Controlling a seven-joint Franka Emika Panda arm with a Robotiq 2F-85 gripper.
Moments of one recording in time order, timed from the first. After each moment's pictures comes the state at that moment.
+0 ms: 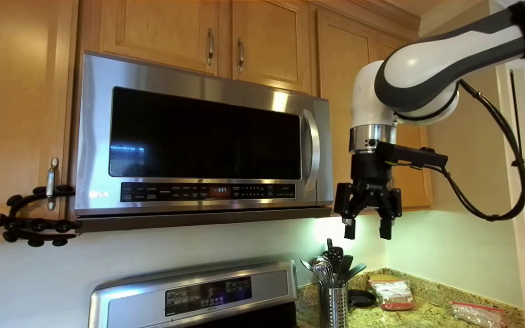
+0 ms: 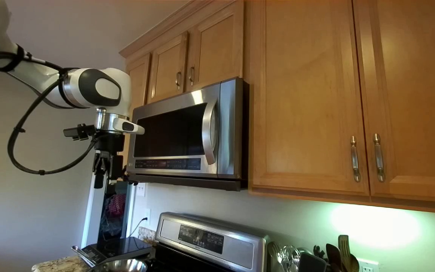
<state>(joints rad) 0.02 -0.59 0.19 -2.31 0.17 1.82 0.42</state>
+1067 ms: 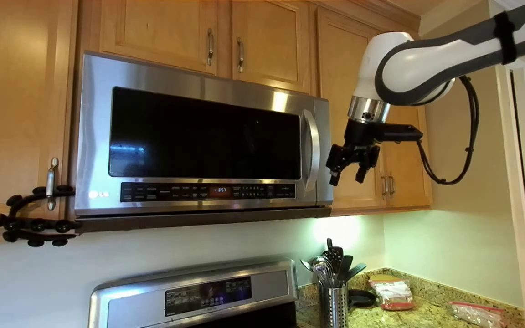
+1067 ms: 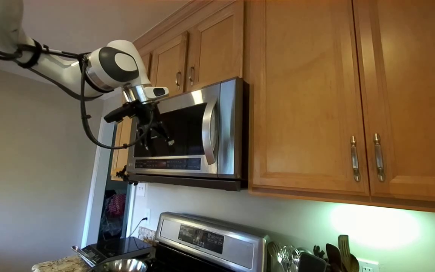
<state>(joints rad) -0.05 -0.55 0.12 -2.17 -0.15 2.11 0.28</state>
